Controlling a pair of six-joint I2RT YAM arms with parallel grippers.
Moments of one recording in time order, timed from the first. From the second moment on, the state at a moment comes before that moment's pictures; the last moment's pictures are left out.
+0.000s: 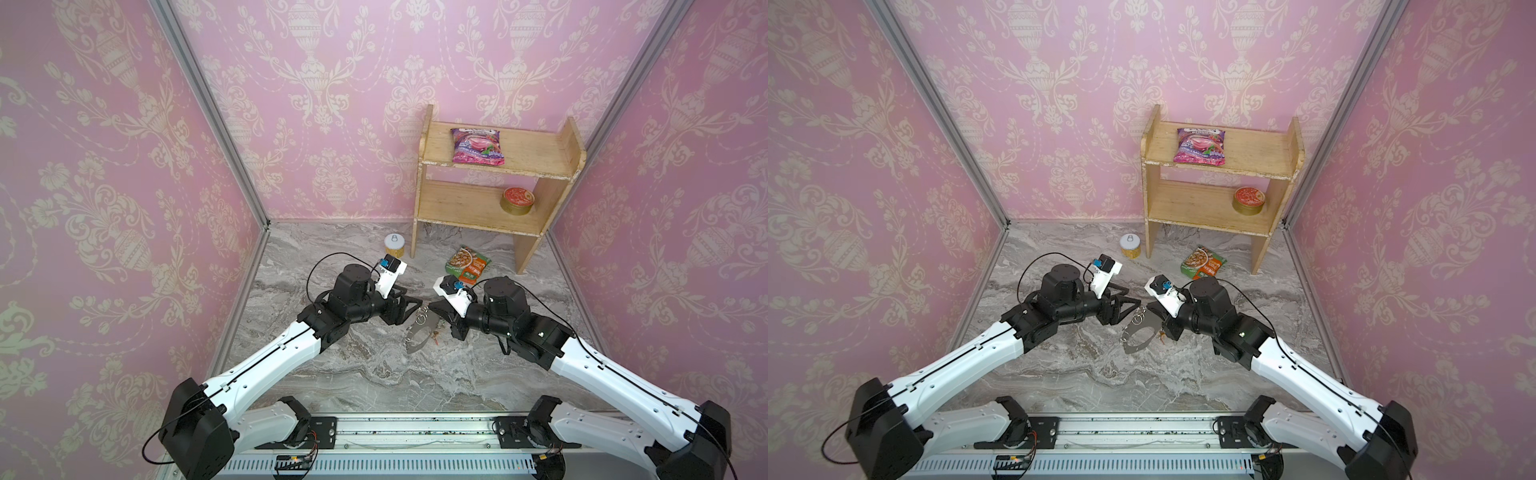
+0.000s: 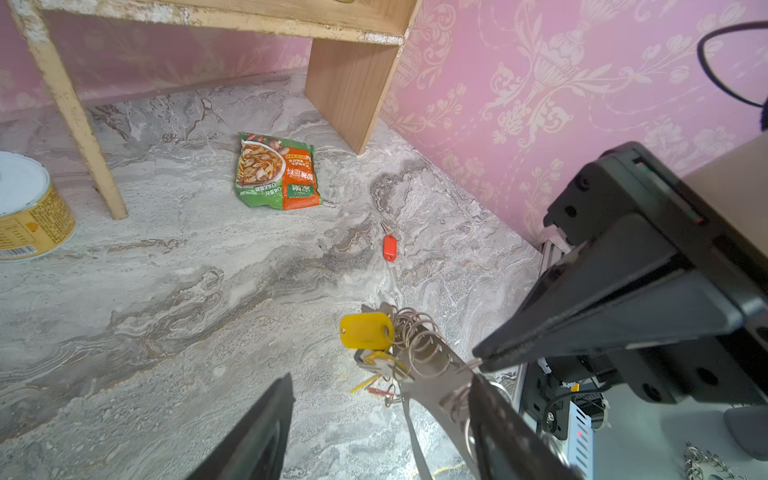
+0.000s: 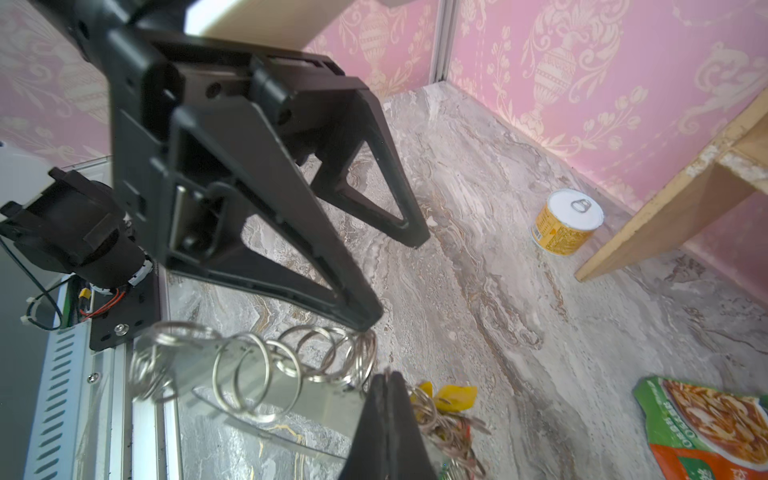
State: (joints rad) left arm -0.66 1.18 0.89 -0.13 0.44 -0.25; right arm 0.70 1.00 0.82 -0.23 -0.29 -0.16
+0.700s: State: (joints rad) left arm -0.66 1.17 1.03 -0.27 0.52 -0.20; right arm 0.68 1.03 0.88 -0.30 -0.31 -0.16
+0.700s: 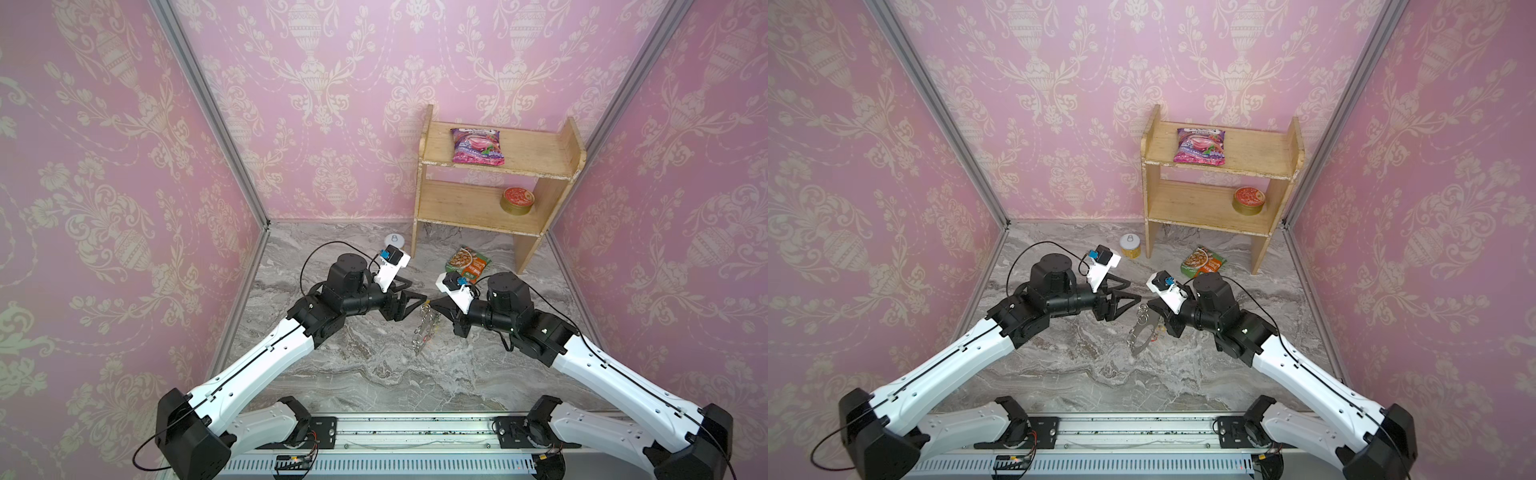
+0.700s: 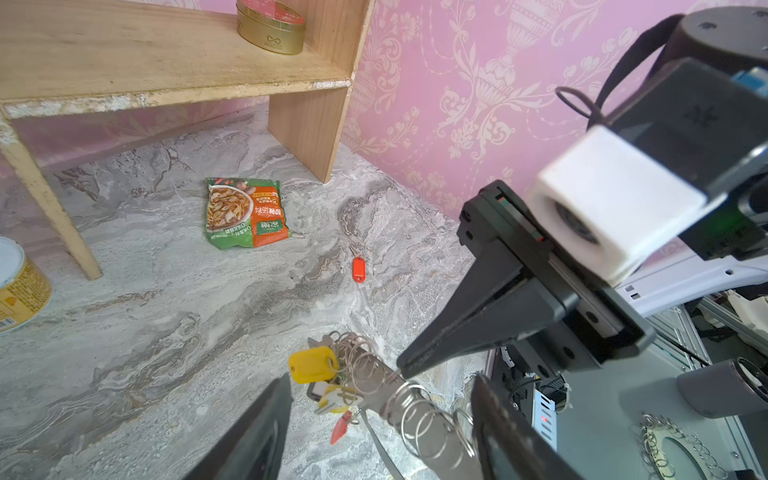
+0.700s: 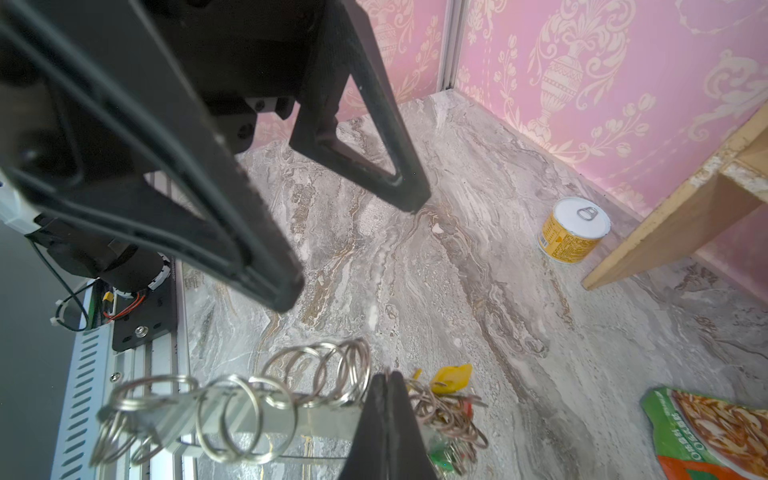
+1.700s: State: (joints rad) left arm -0.71 1.29 1.21 -0.51 0.41 -0.22; right arm 0.68 1.12 0.97 -0.38 -0.19 -0.11
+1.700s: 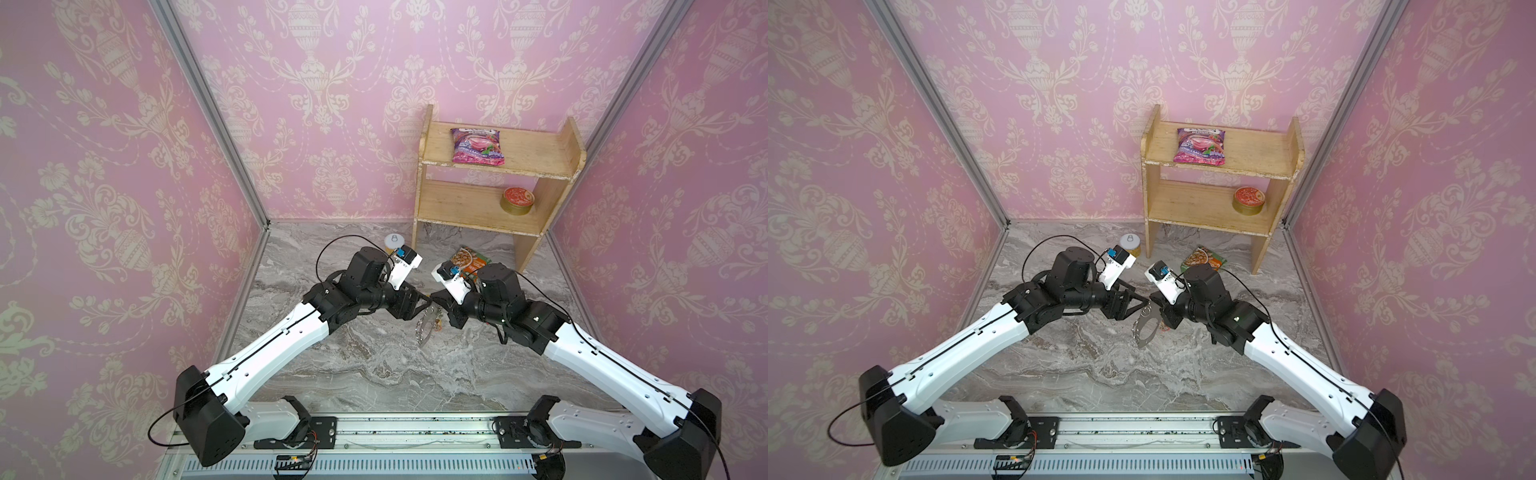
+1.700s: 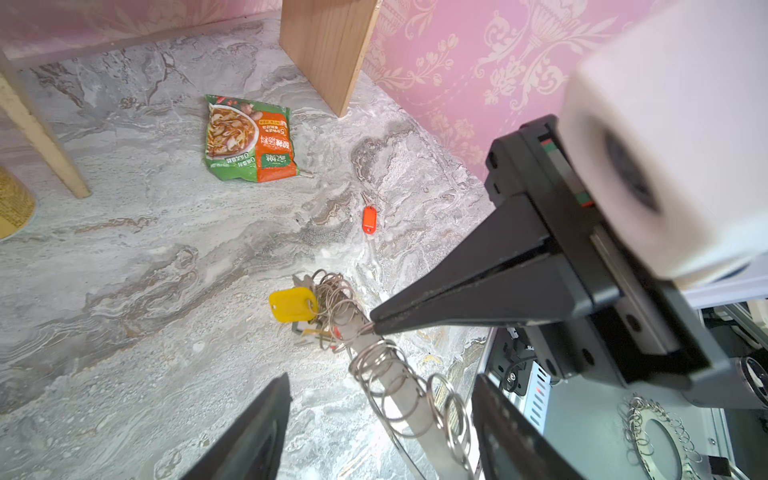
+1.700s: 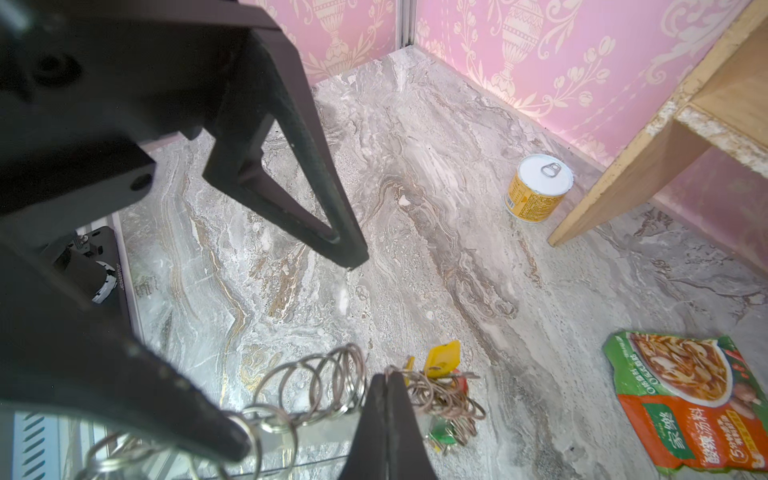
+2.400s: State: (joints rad) left arm -0.73 1.35 1.18 -0.57 0.36 -0.21; right arm 0.68 1.12 1.02 -0.41 -0.17 -0.01
